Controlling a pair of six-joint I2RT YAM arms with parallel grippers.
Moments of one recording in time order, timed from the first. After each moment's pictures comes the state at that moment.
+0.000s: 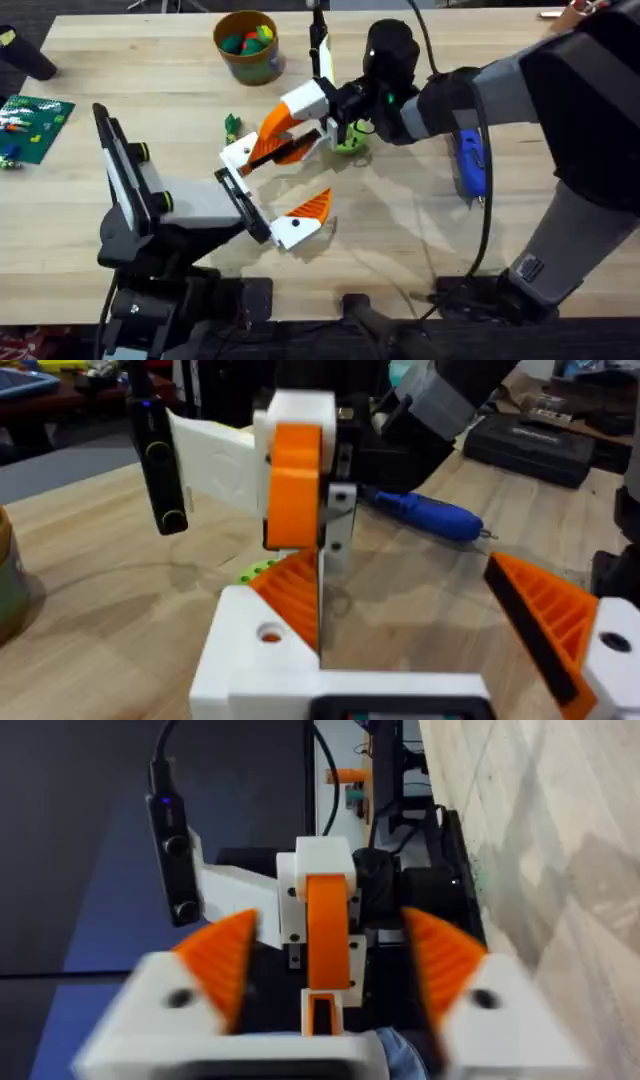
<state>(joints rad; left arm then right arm) -0.13 0.00 0.01 -0.07 0.84 -0.04 0.55 2.03 0.98 1.03 -1.55 1.55</state>
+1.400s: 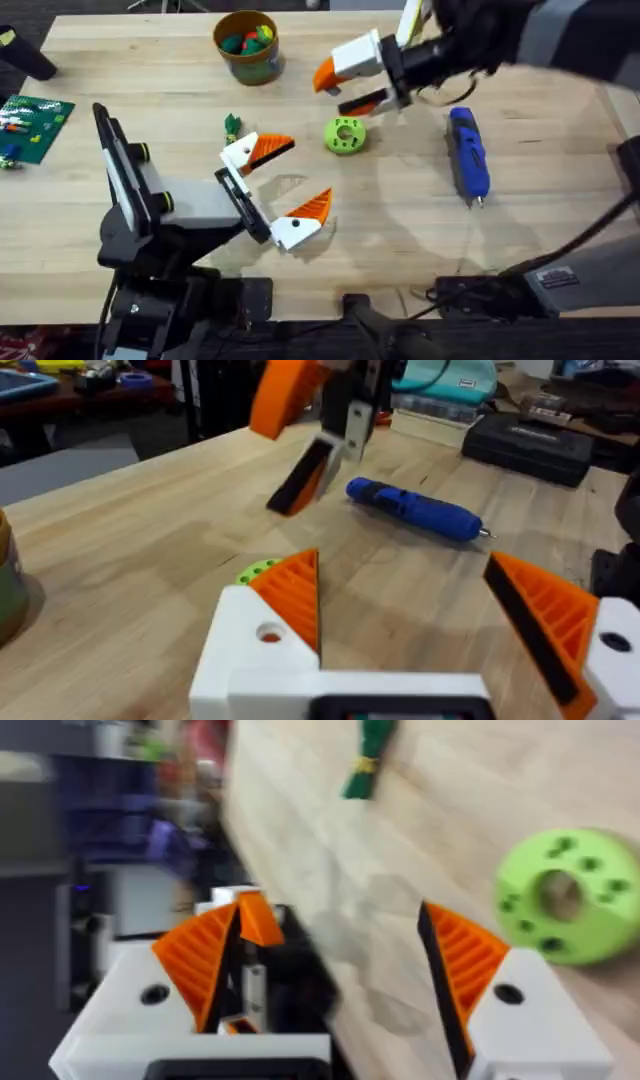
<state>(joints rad) -0.13 0.00 0.01 -0.07 0.85 -0.03 0.31 1.68 1.20 -0.57 -1.04 0.37</state>
